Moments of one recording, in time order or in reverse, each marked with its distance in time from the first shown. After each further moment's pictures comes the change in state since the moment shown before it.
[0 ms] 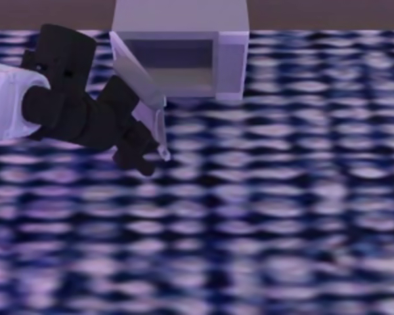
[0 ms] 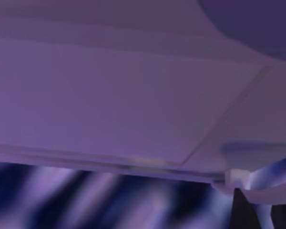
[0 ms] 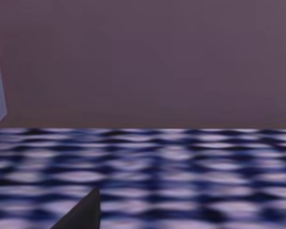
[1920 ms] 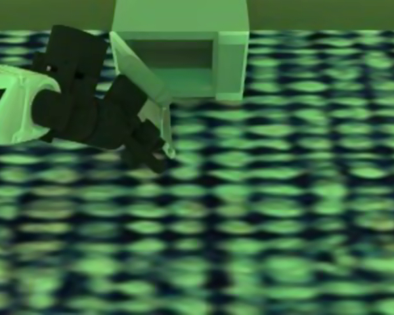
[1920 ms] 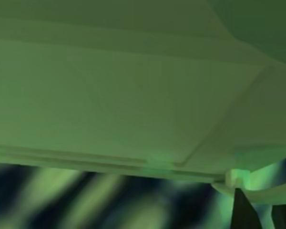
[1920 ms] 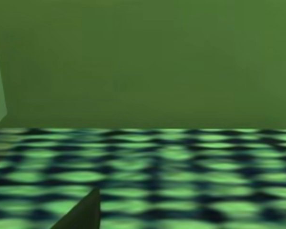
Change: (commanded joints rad) left arm -0.033 0.004 0.000 0.033 -0.051 -0.077; right arm 0.000 0.000 0.000 0.000 0.000 0.000
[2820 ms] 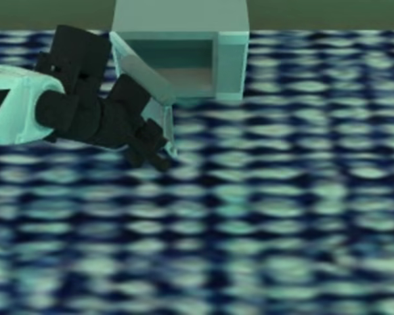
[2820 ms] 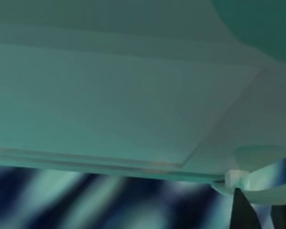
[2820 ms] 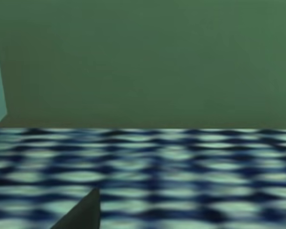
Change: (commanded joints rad) left arm -0.012 0.001 0.003 0.010 -0.013 -0.023; right arm 0.000 0.000 0.000 0.000 0.000 0.000
